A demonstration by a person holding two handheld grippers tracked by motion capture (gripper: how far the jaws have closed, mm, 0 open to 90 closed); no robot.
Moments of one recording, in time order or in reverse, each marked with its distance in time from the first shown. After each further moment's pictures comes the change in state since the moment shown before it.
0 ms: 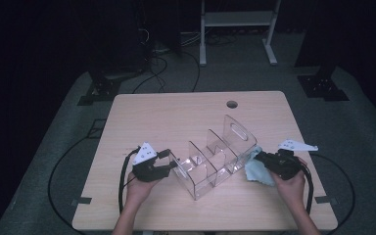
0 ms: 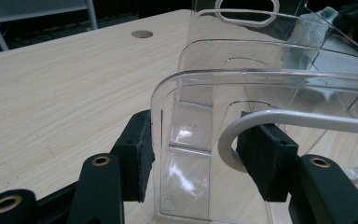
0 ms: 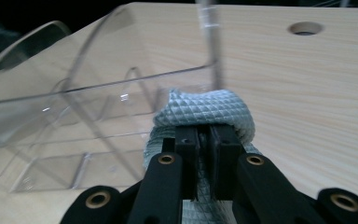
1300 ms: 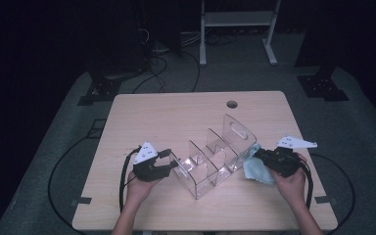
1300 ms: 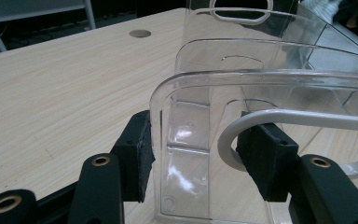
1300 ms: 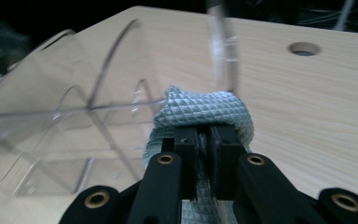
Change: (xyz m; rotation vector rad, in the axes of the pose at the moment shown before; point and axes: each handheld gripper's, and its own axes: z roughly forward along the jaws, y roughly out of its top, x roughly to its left) left arm -0.001 0.002 0.002 0.008 -0.006 0.011; right arm 0.005 0.016 -0.004 -0.007 -0.005 -0.063
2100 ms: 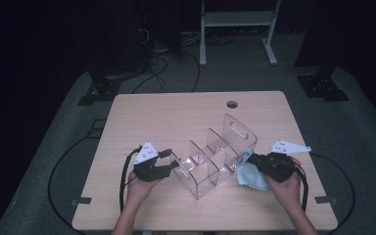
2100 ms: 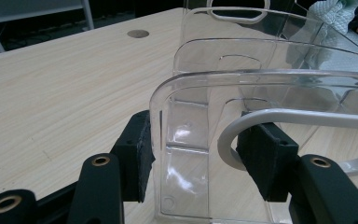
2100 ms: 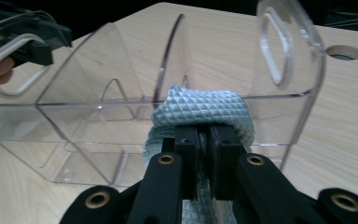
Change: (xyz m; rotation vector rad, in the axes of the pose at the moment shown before) left arm 0.000 0.001 0.001 0.001 -0.007 0.003; right arm 0.024 -0.002 0.002 0.010 0.071 -0.045
